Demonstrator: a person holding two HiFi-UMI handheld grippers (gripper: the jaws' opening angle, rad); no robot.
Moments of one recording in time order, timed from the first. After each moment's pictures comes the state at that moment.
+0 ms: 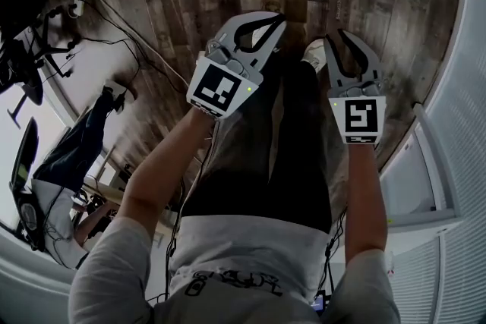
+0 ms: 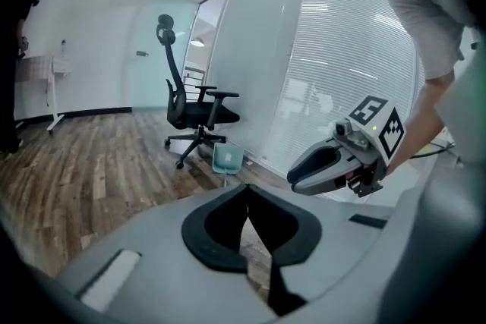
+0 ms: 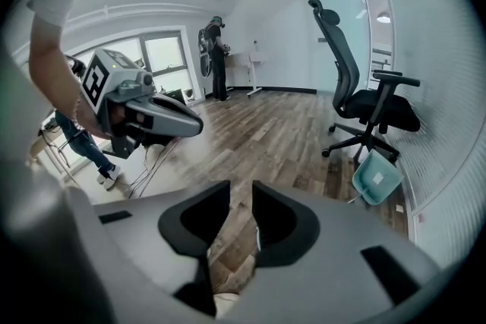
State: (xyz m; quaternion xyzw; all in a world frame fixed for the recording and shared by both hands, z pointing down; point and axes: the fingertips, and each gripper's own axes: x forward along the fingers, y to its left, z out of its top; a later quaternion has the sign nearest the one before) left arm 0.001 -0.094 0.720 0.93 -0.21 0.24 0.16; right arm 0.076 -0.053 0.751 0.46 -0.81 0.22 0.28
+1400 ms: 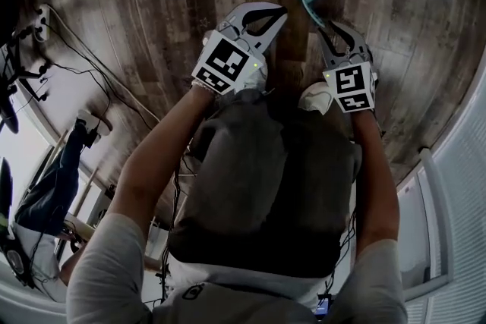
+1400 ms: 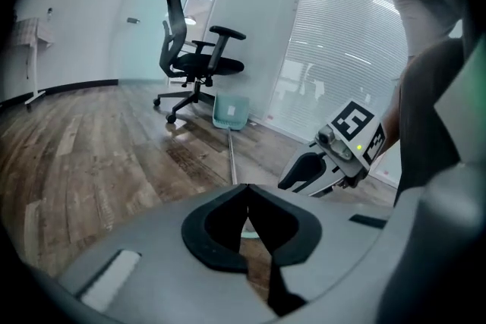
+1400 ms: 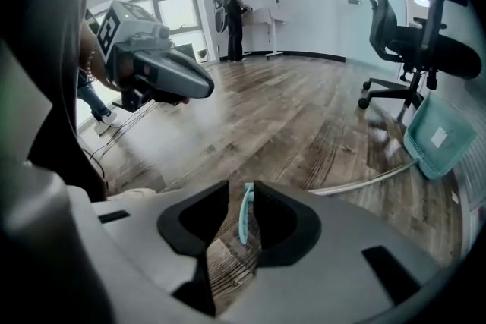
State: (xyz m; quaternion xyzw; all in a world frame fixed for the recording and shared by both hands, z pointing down) left arm 0.010 -0.145 1.081 0.93 -0.16 0.29 0.17; right arm 0.077 -0.090 1.152 0.36 -0.82 0.23 0.37
